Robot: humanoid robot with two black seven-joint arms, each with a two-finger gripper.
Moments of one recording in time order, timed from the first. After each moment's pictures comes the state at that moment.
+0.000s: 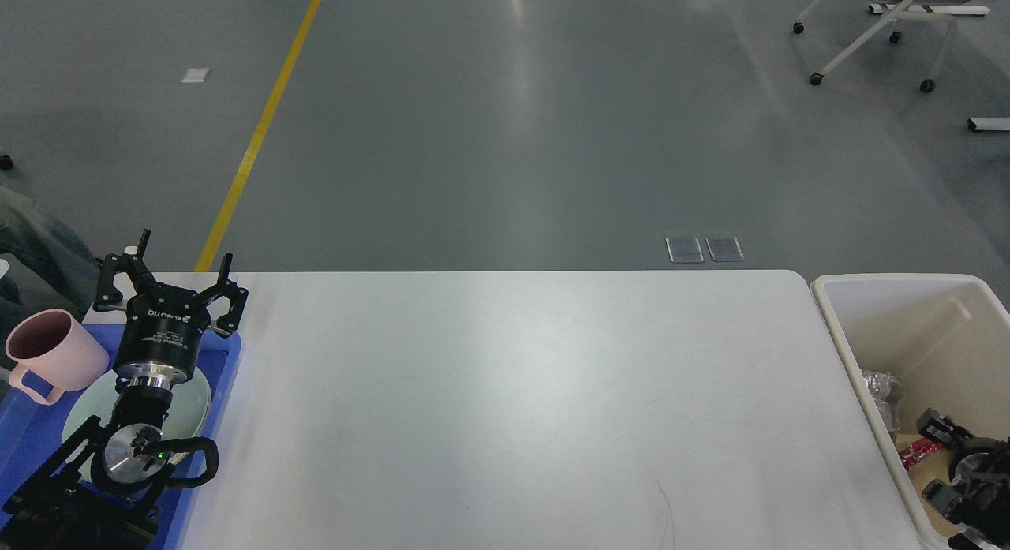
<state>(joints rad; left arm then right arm) -0.33 0.24 -1.26 -0.73 0.08 -0.54 -0.39 0.59 -0.36 -0.96 0.18 0.12 -0.27 -0.09</state>
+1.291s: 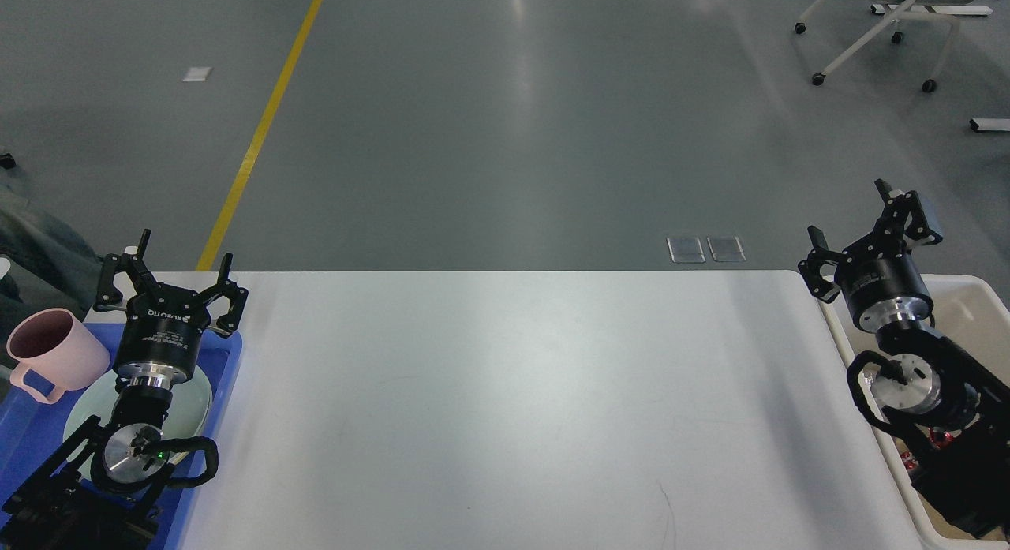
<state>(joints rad) -0.34 0.24 -1.26 -0.73 0.08 -0.54 -0.39 0.41 -0.39 1.07 0.83 -0.19 0.17 0.39</state>
